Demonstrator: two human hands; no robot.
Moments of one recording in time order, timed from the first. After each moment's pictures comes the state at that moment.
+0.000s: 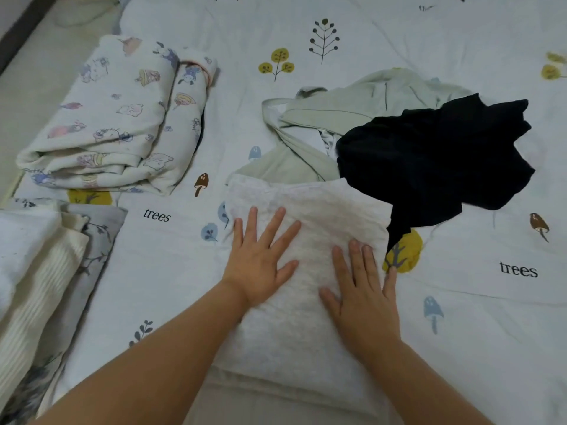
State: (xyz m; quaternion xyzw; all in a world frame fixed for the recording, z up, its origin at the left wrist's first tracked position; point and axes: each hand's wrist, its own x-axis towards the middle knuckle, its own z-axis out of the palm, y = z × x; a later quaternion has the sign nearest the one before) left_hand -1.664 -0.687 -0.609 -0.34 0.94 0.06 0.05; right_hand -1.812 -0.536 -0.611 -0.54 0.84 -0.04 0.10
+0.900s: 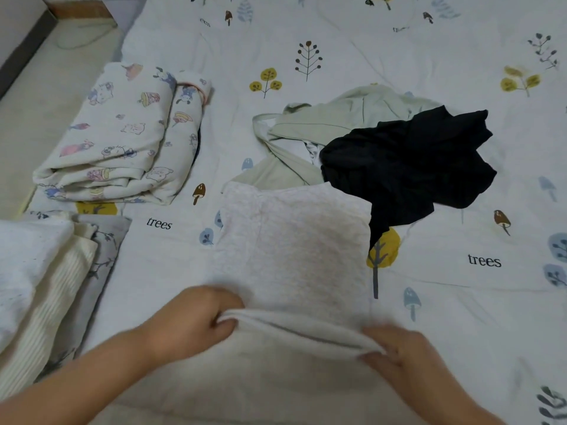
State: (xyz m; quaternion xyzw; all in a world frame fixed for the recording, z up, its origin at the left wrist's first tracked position) left_hand -1.590 -0.658 -0.501 -0.26 0.90 0.32 0.10; right_hand -1.842 -0.454 -0.526 -0.53 0.74 -0.23 0.35
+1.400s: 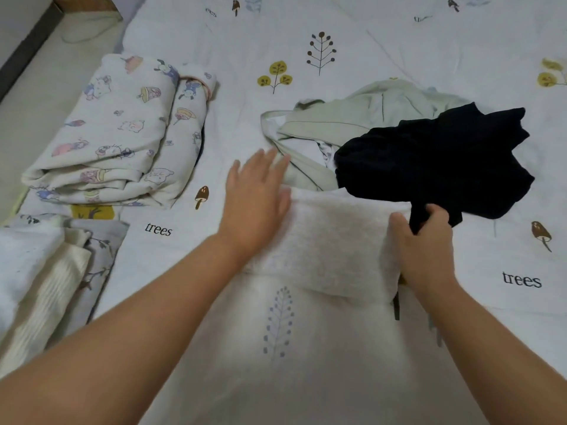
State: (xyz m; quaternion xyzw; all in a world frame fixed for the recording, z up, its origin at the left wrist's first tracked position) left_hand -1.718 -0.740 -0.516 -0.38 0.91 0.06 -0.13; right_hand -1.892 -0.591 -0.535 -0.17 0.87 -0.39 0.26
